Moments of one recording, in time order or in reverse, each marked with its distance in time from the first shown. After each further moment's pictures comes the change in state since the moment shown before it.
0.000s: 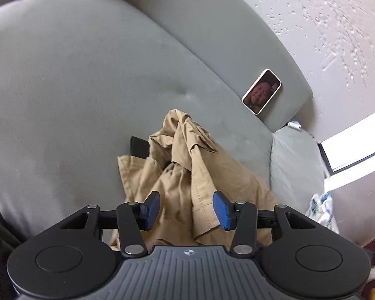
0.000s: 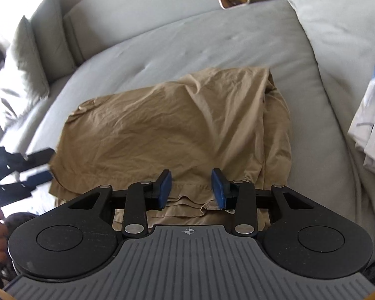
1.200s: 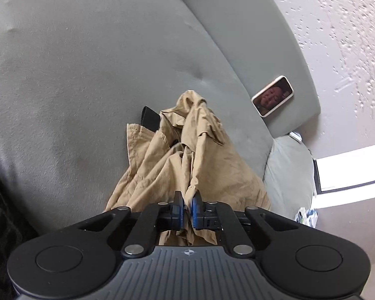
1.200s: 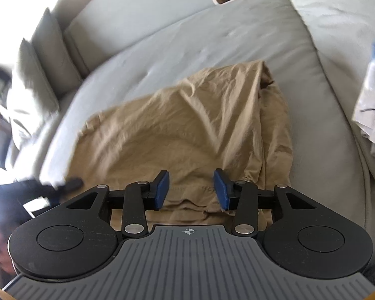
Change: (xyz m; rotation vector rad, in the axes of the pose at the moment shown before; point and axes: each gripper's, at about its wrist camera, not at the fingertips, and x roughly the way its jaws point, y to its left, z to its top) left arm 0.017 0.023 -0.010 -0.174 0.058 -0.044; right arm -0.008 -0.013 0.011 0.135 -0.014 0.105
